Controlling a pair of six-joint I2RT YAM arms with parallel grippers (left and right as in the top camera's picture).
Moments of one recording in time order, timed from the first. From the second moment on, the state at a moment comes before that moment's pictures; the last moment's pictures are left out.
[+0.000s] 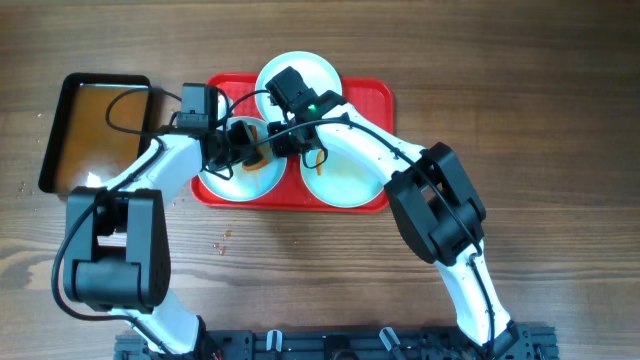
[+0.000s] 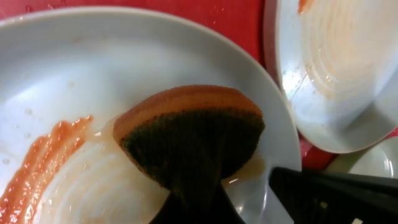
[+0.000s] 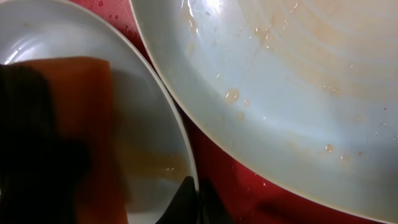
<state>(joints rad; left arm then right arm) -0.09 1.84 1.04 -0.35 0.31 -0.47 0.68 2.31 1.77 -0.65 -0.17 0.42</state>
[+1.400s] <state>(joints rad) -0.10 1.83 1.07 -0.62 -0.14 -0.48 0.68 2.31 1.77 -0.65 -0.17 0.42</state>
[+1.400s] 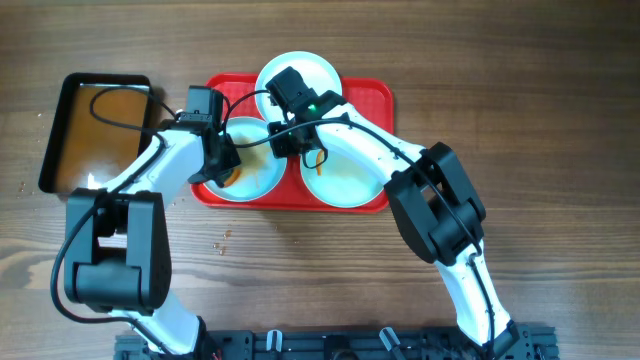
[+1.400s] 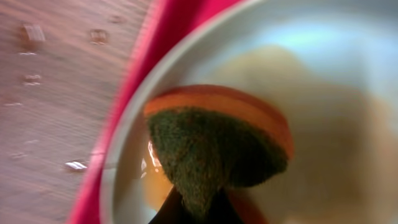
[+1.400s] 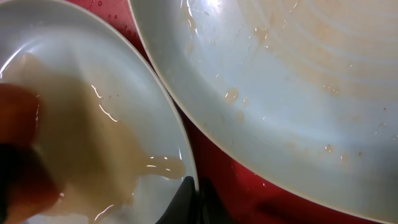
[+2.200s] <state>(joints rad) -0.10 1.84 1.04 -0.44 0.17 -0.54 0.68 2.31 1.77 -0.64 -0.17 0.42</state>
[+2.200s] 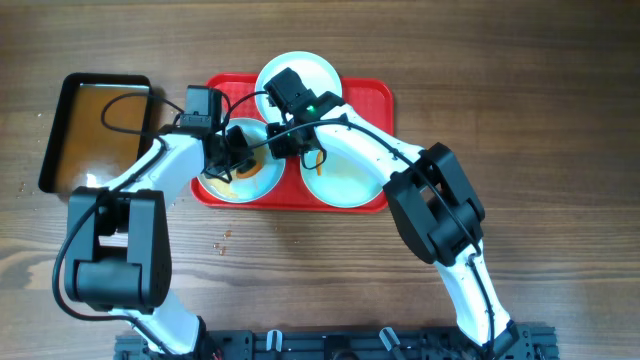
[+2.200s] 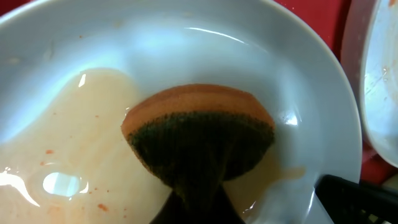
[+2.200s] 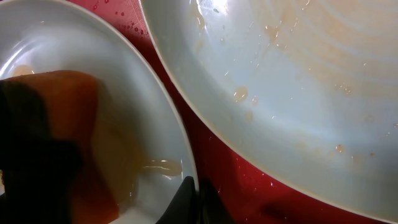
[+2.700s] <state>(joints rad) -0.11 1.68 1.04 -0.64 -0.29 -0.54 0.68 2.31 1.77 -0.64 -0.17 0.42</state>
